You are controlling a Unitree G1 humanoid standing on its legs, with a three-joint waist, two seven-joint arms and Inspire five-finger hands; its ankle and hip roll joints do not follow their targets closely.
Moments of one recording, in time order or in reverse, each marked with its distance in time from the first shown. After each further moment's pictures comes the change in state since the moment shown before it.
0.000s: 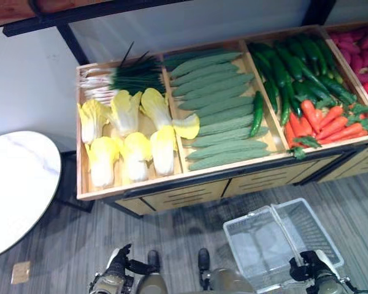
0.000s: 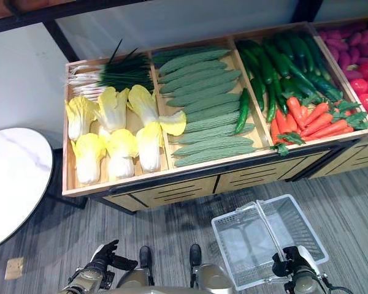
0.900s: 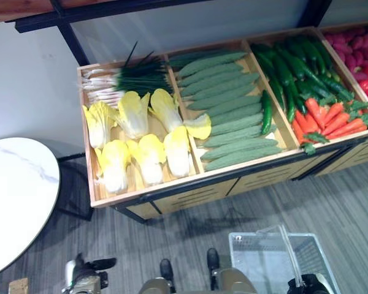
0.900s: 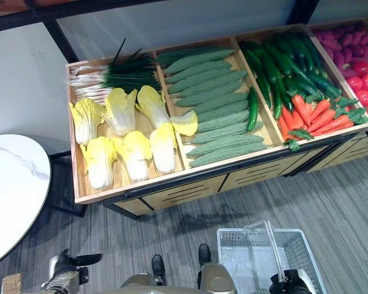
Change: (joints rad) left arm -0.018 0.156 0.467 0.135 -0.164 -0.009 0.318; right arm 0.019 0.097 -0.029 0.116 0.023 -0.005 -0.036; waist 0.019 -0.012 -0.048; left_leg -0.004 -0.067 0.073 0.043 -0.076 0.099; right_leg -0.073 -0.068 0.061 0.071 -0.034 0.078
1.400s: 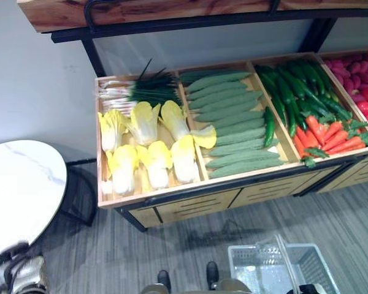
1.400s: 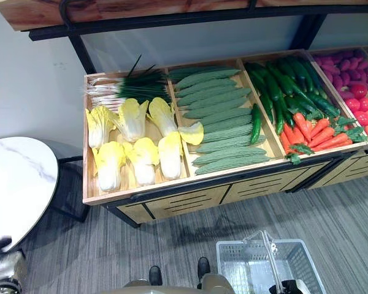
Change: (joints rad) left arm 0.064 0.164 0.136 -0.745 -0.015 -0.014 0.394; right arm 0.075 0.009 0.029 -0.014 -0.002 -0.018 -0.017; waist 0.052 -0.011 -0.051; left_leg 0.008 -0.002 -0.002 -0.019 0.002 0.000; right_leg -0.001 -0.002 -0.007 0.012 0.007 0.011
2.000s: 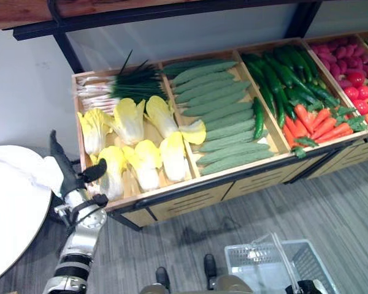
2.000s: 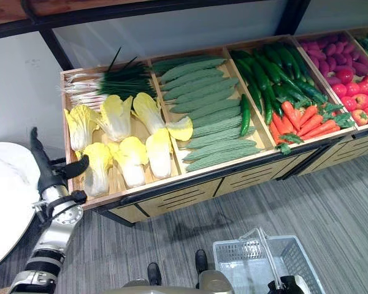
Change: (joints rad) left arm -0.063 -0.164 -0.329 -0.257 0.350 -0.028 -0.105; right arm -0.038 0.000 -0.008 -0.028 -0.001 0.011 0.000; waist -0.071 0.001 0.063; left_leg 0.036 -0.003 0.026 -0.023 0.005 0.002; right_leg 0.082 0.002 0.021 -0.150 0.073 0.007
